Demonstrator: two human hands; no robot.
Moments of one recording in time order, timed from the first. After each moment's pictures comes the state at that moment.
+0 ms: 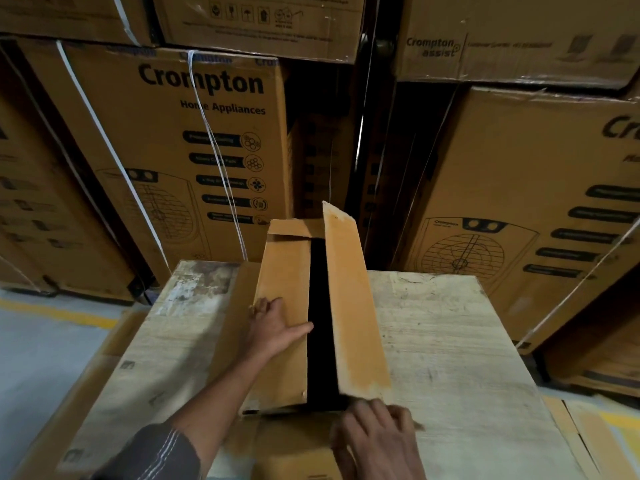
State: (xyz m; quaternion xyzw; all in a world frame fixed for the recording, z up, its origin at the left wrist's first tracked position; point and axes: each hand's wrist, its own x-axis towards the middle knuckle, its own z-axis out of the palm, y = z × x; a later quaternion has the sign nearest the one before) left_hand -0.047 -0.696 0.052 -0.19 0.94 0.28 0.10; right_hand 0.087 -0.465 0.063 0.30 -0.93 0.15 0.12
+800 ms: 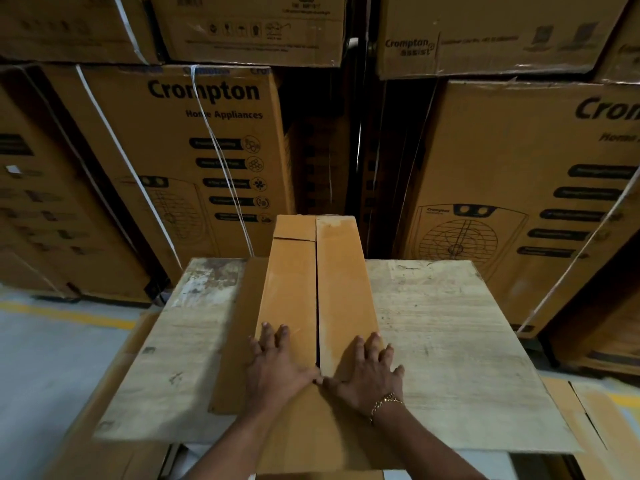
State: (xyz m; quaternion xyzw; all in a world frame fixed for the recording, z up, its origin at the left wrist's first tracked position) left_hand 0.060 -0.644 0.021 -0.21 0.96 0.18 0.08; right_hand 0.046 -0.464 0.037 0.06 -0.98 0.08 -0.19
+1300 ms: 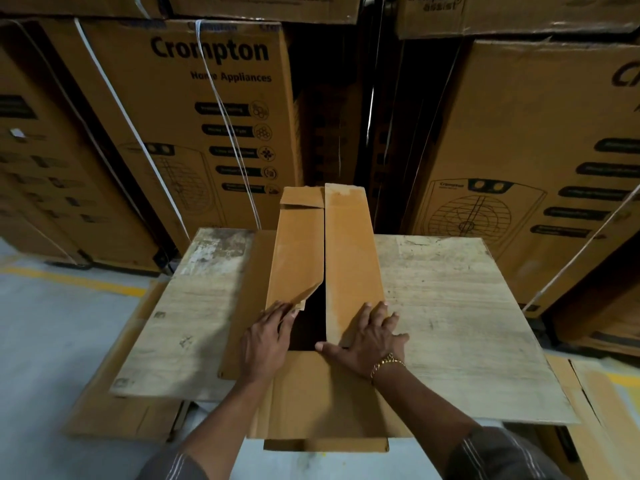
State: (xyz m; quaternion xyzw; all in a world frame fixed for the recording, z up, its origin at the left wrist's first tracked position) left_hand 0.087 -0.668 0.014 -0.12 0.93 0.27 -0.20; right_hand 0.039 -0.473 0.036 0.07 -0.98 0.02 -0.18
